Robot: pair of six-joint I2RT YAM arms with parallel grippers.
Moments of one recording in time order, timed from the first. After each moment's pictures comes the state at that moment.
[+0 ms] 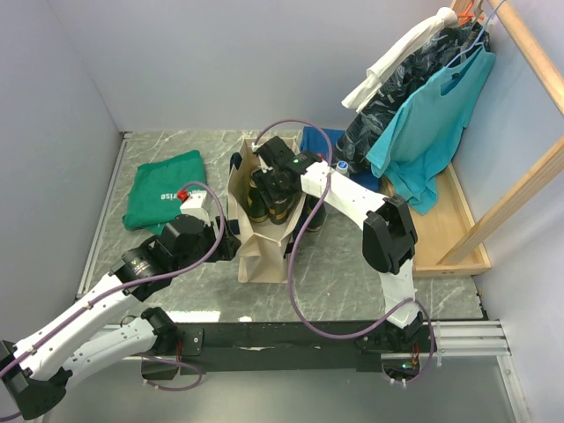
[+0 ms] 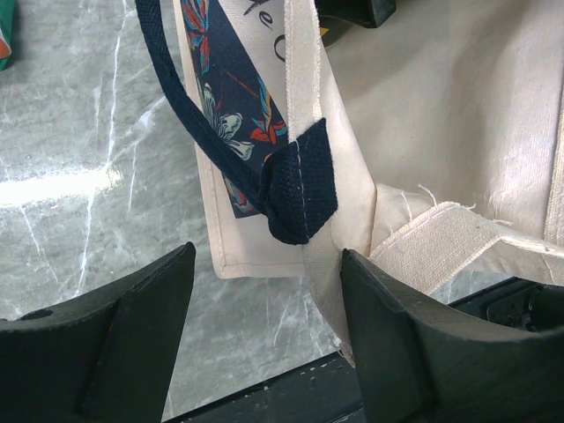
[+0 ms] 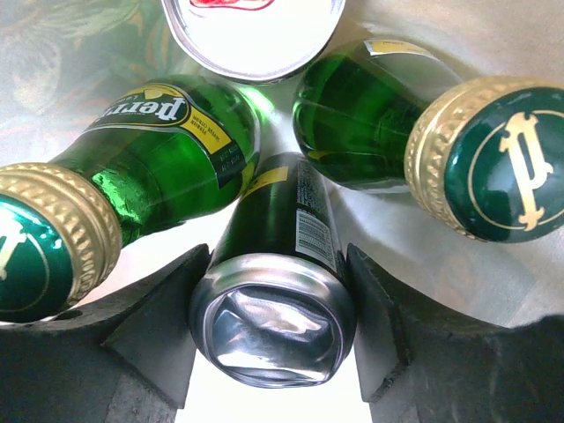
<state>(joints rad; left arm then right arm) -0.77 0.76 0.79 -0.61 -0.23 -0.65 0.72 2.04 1.83 -0.80 0.10 0.12</state>
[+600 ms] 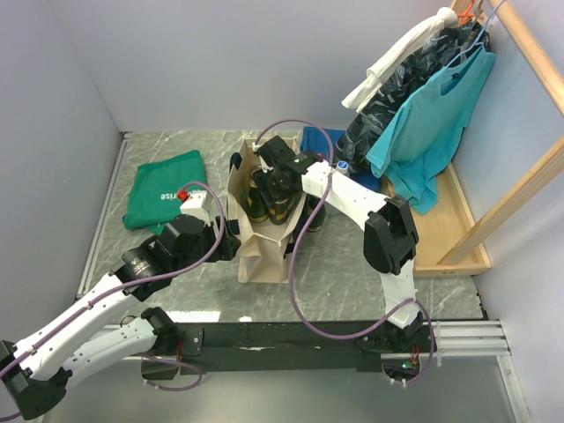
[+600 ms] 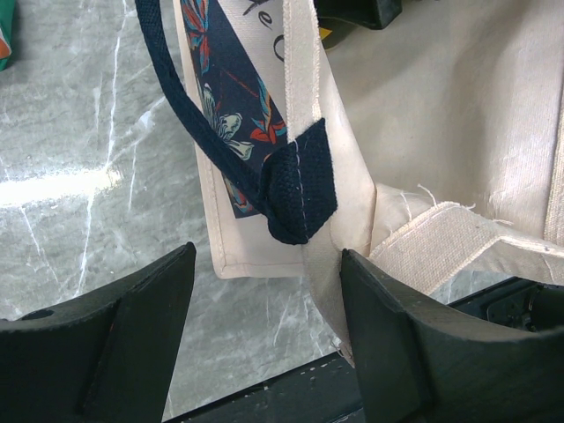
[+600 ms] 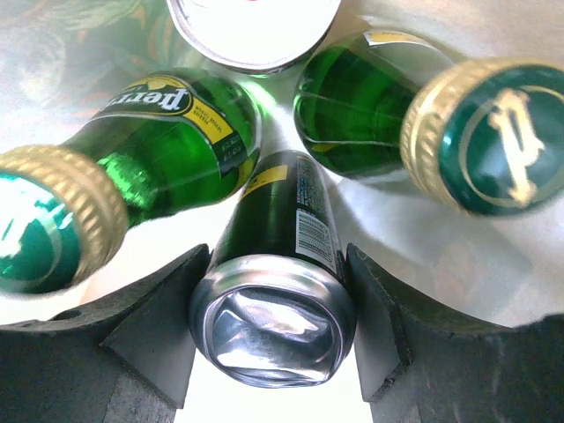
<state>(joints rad) -0.77 0.76 0.79 -0.61 -0.23 -0.65 0.72 2.03 1.83 -0.81 0.10 0.12</state>
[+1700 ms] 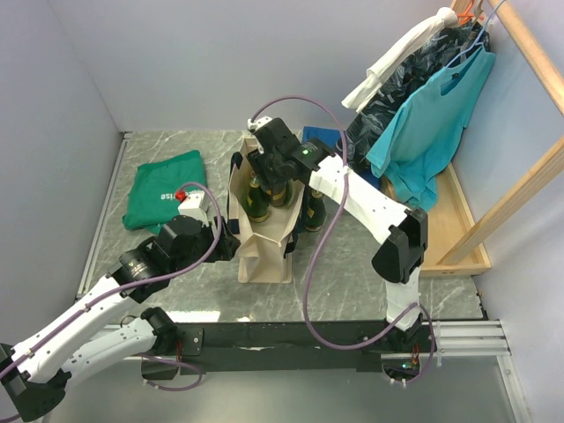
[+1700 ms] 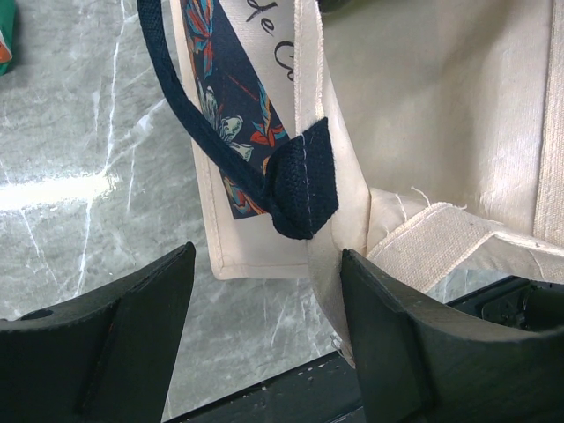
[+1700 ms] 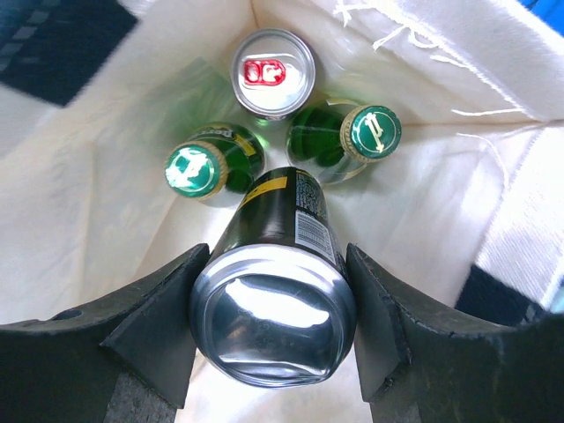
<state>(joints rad) -0.77 0.74 0.79 -0.61 -0.23 -0.65 0.78 1.95 2.01 -0.90 0.22 0.12</state>
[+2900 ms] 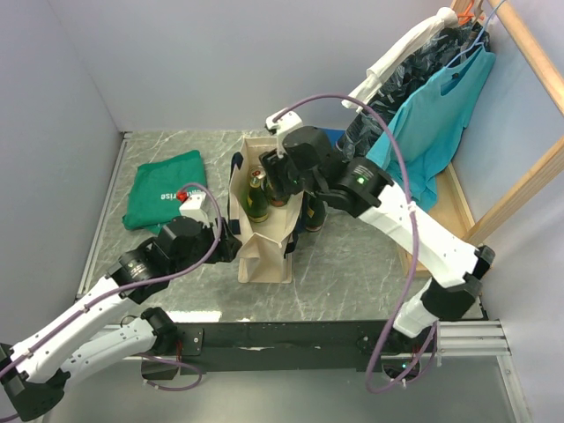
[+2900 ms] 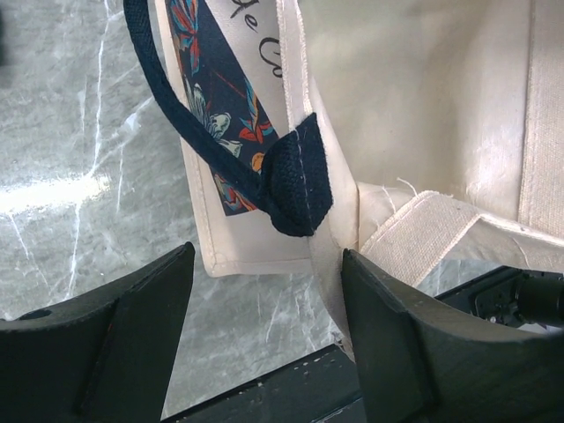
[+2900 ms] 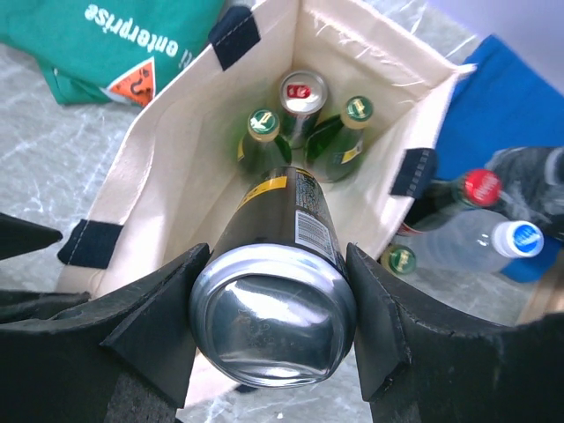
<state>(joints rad) -0.79 0.74 0.79 -0.61 -0.21 -0.65 0.93 1.56 1.88 -0.88 0.34 0.12</state>
